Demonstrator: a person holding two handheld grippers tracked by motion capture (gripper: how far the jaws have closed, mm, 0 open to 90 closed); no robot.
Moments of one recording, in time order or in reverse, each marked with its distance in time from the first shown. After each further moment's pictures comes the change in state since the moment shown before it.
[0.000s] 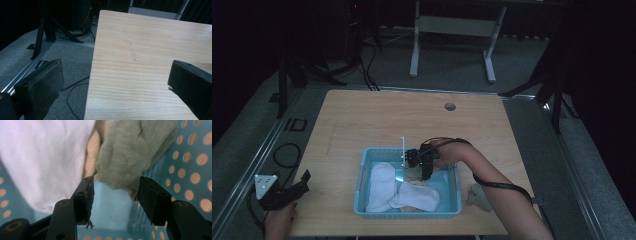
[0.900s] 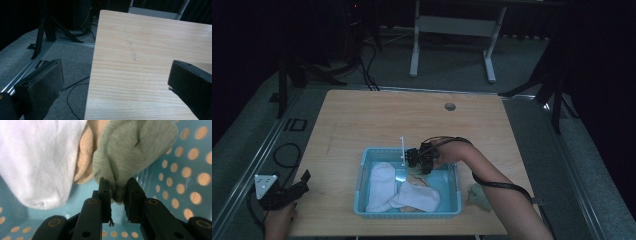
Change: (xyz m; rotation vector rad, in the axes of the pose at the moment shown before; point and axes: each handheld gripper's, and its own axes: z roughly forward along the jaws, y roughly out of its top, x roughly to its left) left arm 0.000 0.000 0.000 0.000 0.002 -0.002; right arm 0.003 0.000 -0.009 0.035 -0.036 -0.009
